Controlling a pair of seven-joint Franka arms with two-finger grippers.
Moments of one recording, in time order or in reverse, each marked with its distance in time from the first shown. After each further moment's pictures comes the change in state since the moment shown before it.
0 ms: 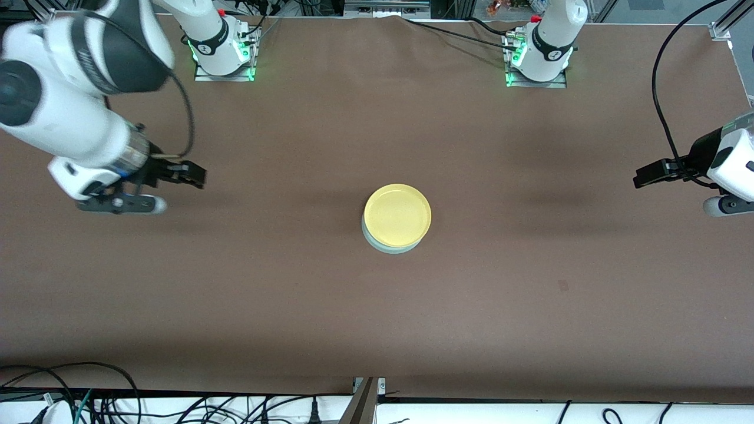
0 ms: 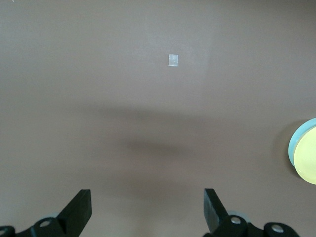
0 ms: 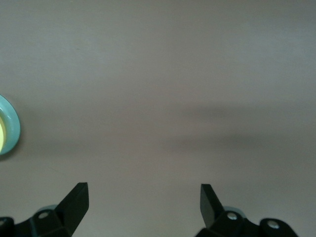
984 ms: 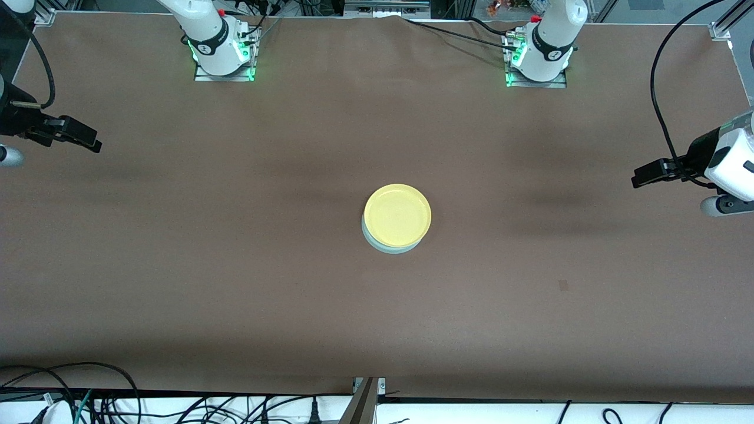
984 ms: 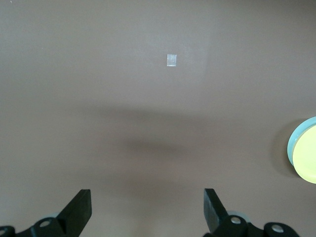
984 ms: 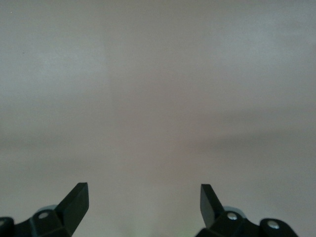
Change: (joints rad) left arm -0.002 0.000 -0.004 0.001 0.000 0.000 0.000; right arm -0.403 -0.198 0.197 -0.118 -0.062 -0.031 -0.117
